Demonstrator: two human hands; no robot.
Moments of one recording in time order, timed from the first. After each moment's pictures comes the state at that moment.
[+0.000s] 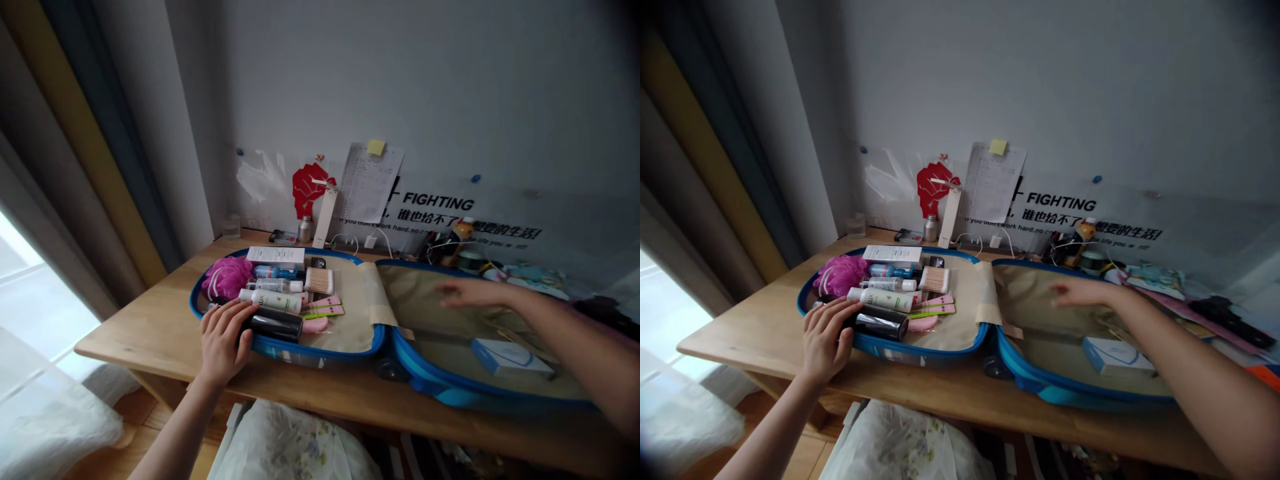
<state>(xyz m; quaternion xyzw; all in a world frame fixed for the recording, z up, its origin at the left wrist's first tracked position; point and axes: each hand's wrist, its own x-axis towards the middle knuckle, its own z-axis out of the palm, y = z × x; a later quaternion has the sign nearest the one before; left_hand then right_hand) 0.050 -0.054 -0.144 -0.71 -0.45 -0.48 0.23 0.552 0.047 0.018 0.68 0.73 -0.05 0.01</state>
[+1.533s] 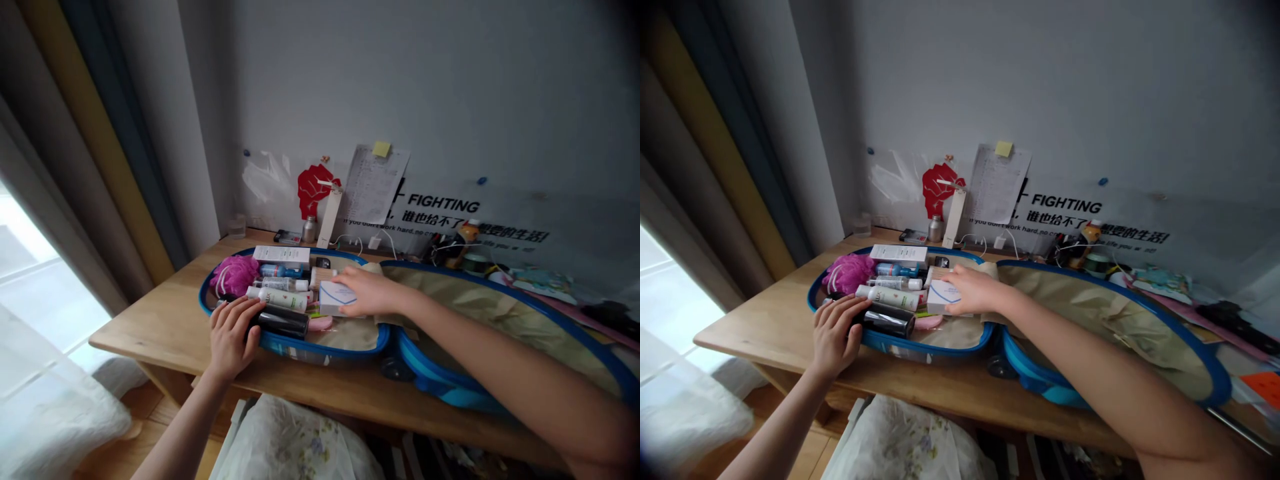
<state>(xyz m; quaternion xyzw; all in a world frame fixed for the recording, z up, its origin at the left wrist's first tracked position) 0.050 -0.055 -0.140 -0.71 -0.45 -0.47 0.25 0.340 0.019 0.014 0.46 0.89 -0.04 0.05</state>
